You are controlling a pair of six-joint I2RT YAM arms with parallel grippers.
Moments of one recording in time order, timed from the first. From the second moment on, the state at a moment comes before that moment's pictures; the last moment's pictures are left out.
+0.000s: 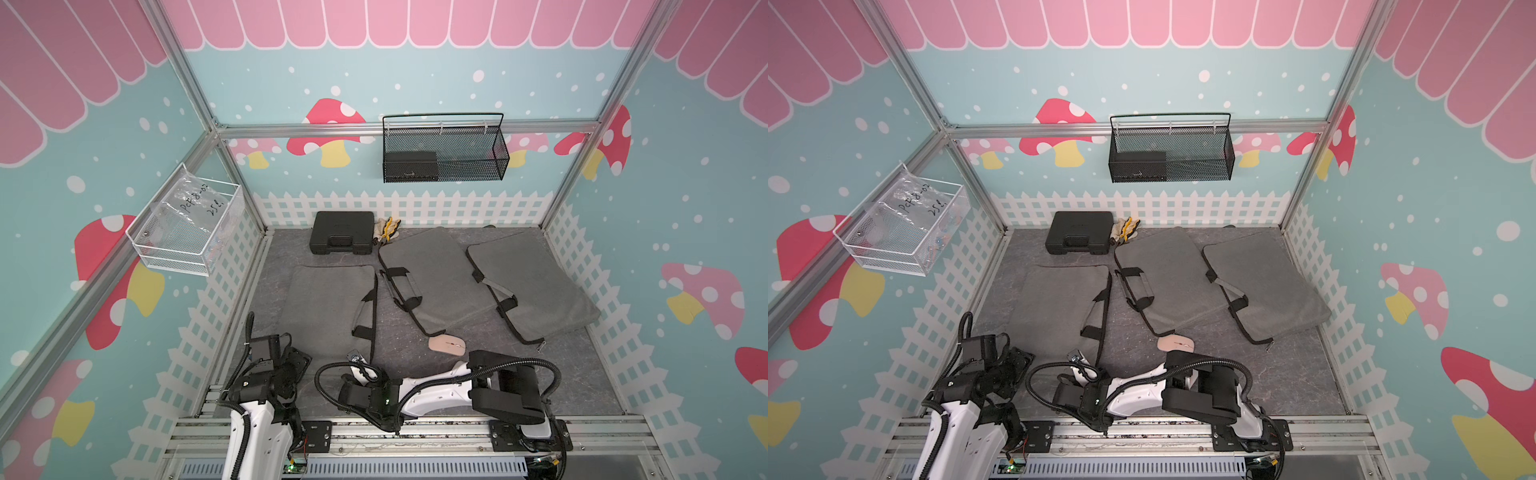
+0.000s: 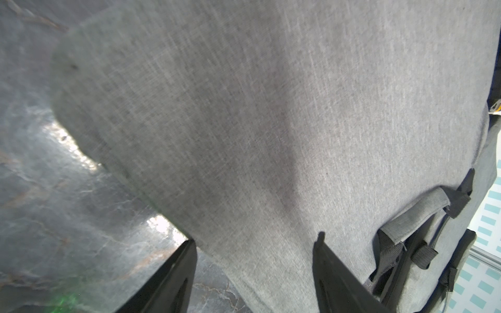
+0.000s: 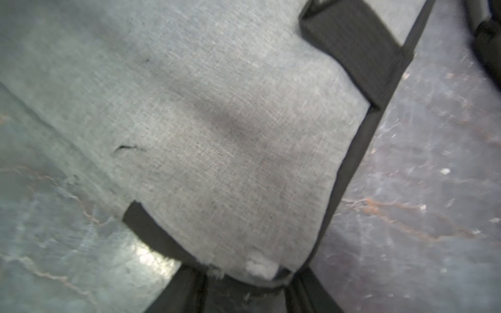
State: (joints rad) left arm 0.19 0.54 0.36 -0.93 0.19 -0.97; right arm 1.47 1.73 0.94 -0.23 0.54 0.83
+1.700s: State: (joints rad) left arm 0.20 0.29 0.32 -0.97 0.37 -0.99; right arm 1.44 1.83 0.95 0.09 0.30 0.57
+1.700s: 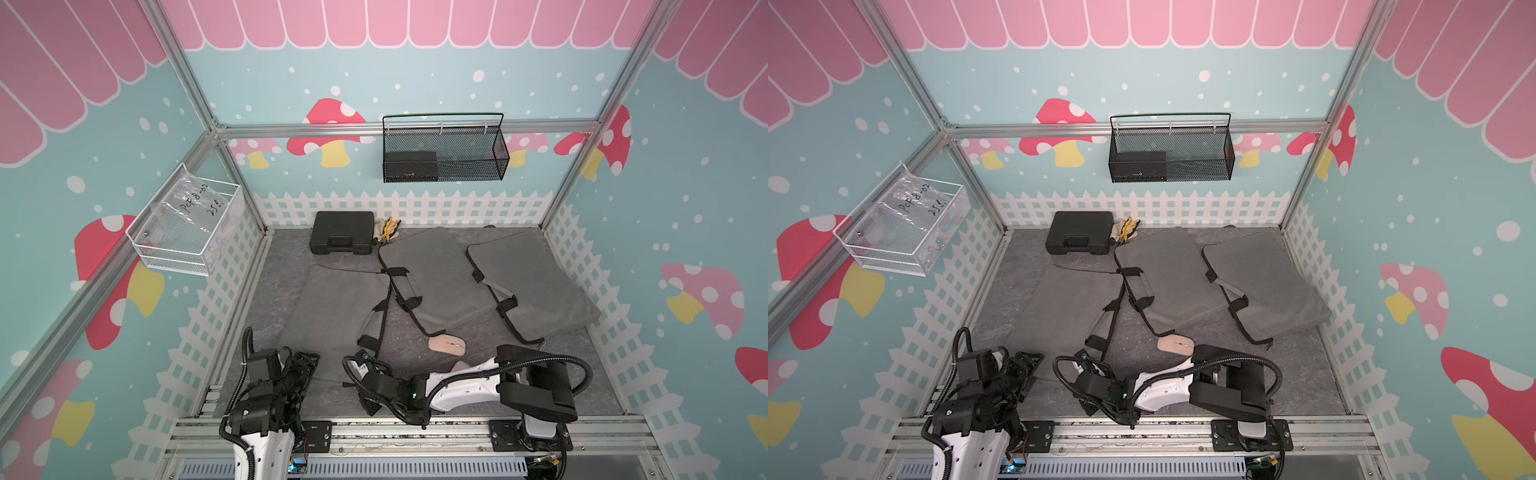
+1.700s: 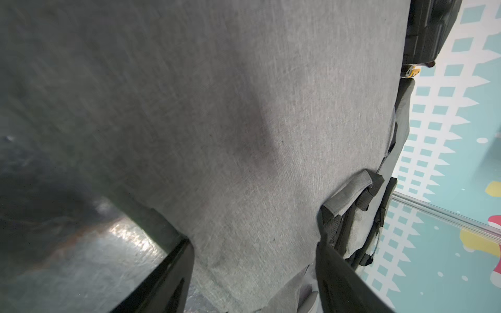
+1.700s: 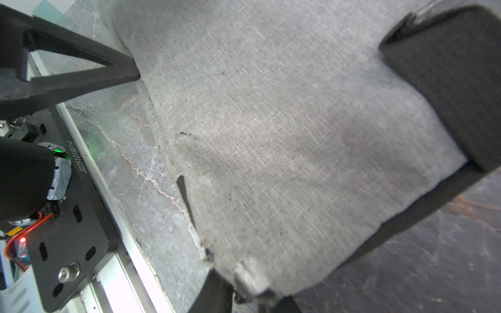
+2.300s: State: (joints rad) left arm 0.19 0.31 0.39 -1.01 0.33 -0.99; right arm 1.42 1.83 0.92 0.09 0.27 0.66
